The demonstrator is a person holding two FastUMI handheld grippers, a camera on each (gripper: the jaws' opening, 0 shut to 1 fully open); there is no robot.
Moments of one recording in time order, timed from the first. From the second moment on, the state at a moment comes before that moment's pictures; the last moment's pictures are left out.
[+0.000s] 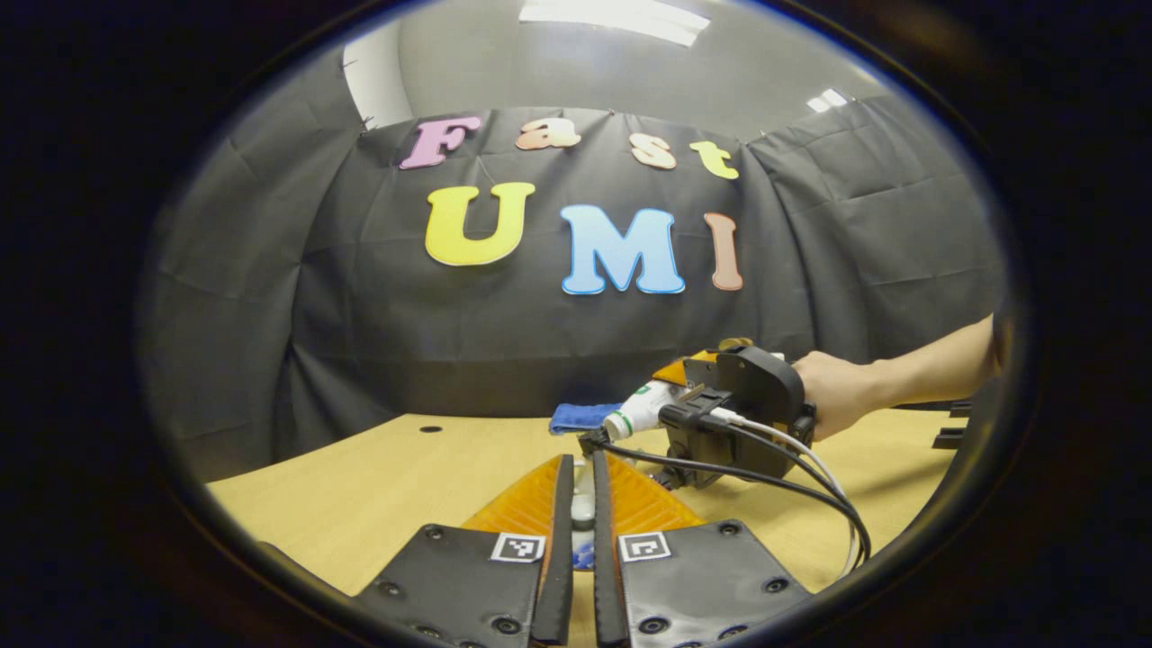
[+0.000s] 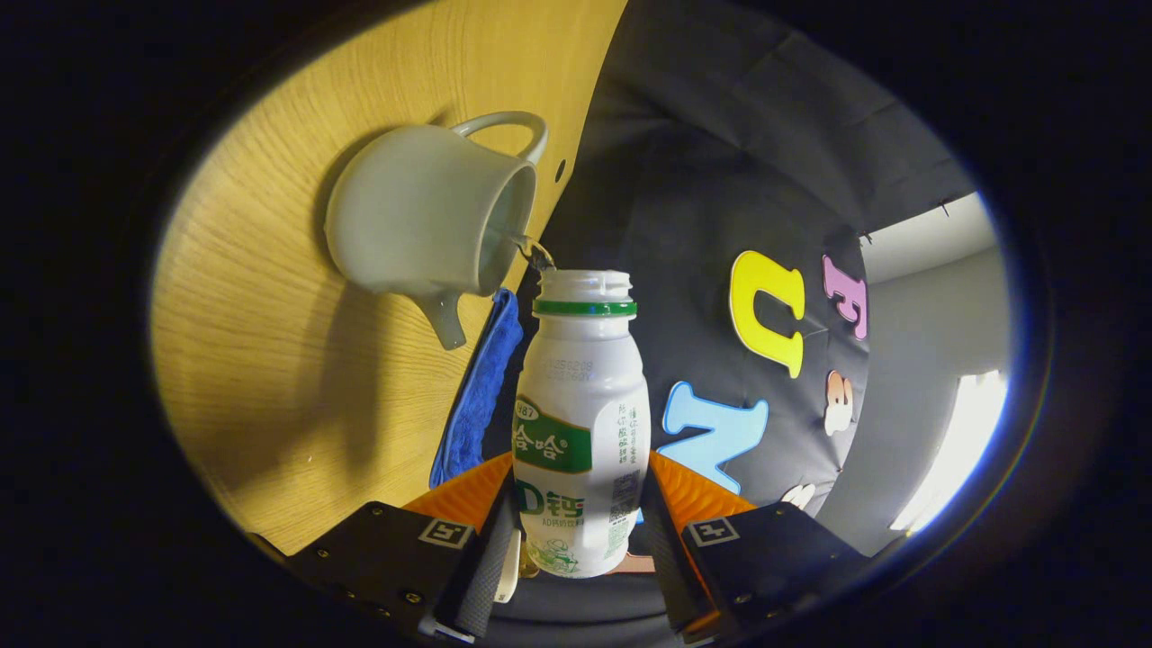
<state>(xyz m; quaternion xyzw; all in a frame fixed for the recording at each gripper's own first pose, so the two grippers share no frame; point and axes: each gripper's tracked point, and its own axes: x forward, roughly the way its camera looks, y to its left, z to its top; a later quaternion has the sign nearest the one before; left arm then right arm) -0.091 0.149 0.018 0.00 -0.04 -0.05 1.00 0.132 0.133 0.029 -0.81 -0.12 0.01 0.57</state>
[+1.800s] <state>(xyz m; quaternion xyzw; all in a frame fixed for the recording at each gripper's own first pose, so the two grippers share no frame) -0.090 0.149 0.017 0.00 -0.04 -0.05 1.00 0.124 0.153 0.047 -0.87 -0.19 0.00 0.45</state>
